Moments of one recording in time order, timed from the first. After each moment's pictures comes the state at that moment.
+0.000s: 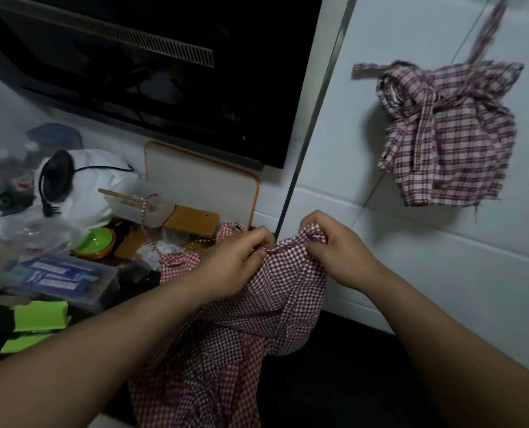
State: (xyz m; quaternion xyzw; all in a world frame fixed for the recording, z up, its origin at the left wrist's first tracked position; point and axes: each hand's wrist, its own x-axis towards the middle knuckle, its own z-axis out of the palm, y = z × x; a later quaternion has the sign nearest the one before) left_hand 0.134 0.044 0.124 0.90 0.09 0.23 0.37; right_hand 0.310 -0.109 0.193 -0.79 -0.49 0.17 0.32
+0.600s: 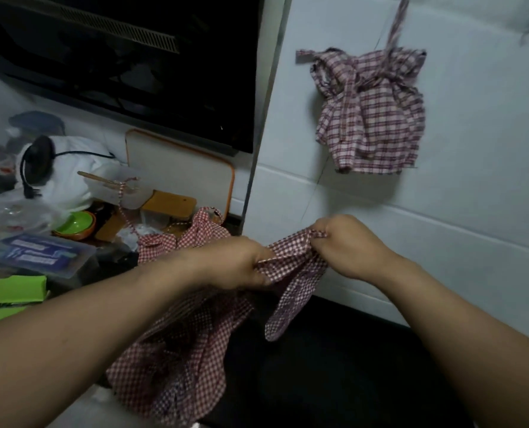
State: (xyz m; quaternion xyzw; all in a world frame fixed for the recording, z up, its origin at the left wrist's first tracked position) left_hand 0.163 -0.031 0.140 0.98 0.03 0.01 0.22; right_hand 0.321 -0.203 0.225 -0.82 -0.56 0.05 0.12
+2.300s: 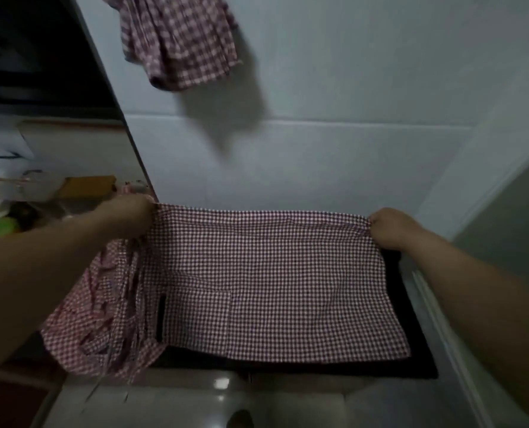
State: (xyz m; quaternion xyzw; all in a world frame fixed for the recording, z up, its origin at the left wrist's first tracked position) left_hand 0.211 -0.063 0.117 0.94 0.33 -0.12 -0.02; right_hand 0.510 -0.486 0.095 -0.95 -0.25 0.17 0.09
